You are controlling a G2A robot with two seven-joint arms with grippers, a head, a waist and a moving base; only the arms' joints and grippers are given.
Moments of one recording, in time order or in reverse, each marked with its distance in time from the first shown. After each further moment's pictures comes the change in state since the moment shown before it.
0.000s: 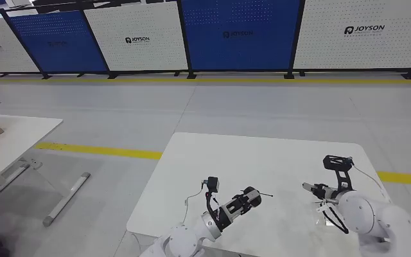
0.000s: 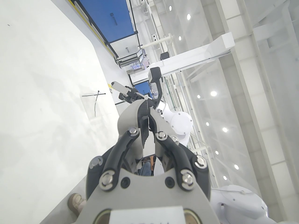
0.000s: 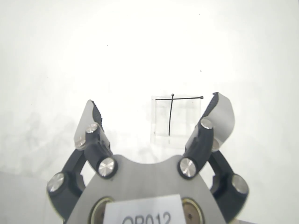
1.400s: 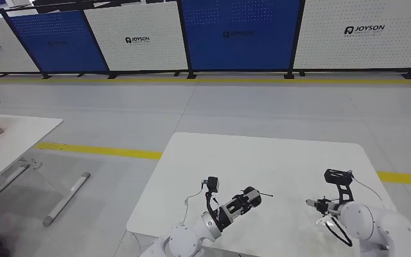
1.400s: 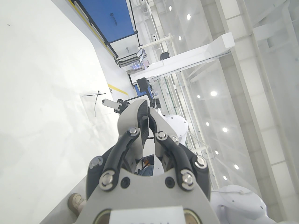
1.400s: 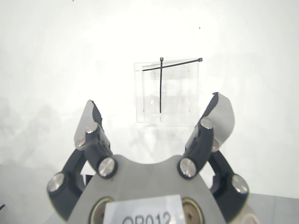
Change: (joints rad) left arm 0.000 0.000 0.000 0.000 0.000 0.000 0.000; right arm -0.062 -0.025 0.047 -0.003 -0.079 -0.012 0.159
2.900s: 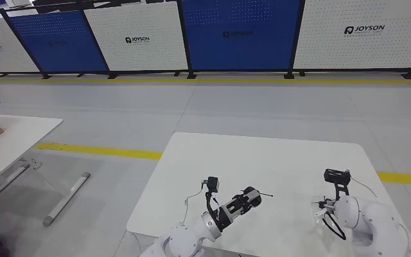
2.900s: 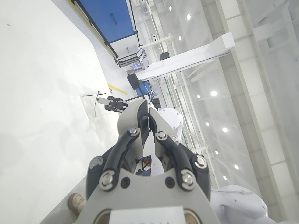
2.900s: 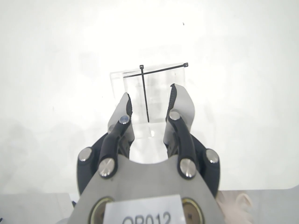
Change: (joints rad) left arm 0.000 0.000 0.000 0.000 0.000 0.000 0.000; right arm 0.063 -0.067 -0.020 0.131 -0.138 0.013 0.047
